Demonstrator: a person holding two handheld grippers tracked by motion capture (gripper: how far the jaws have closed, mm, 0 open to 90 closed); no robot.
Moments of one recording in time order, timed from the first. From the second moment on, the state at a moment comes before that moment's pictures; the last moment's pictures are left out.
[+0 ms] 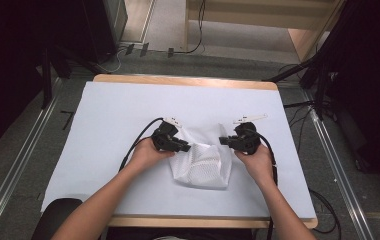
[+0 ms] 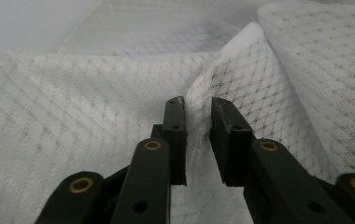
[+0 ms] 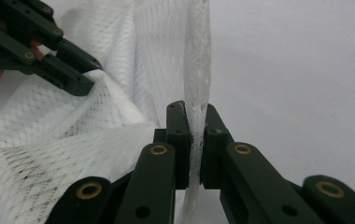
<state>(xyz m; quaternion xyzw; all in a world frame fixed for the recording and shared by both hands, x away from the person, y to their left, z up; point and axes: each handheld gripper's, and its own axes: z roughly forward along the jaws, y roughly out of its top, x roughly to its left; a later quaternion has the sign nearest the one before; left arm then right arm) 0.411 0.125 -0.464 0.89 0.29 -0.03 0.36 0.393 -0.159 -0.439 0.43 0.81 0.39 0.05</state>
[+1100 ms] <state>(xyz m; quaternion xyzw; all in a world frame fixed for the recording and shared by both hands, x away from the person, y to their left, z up) 0.398 0.212 -0.416 0.81 0.37 0.00 0.44 0.420 -0.204 -0.443 0.49 0.77 0.39 0.07</state>
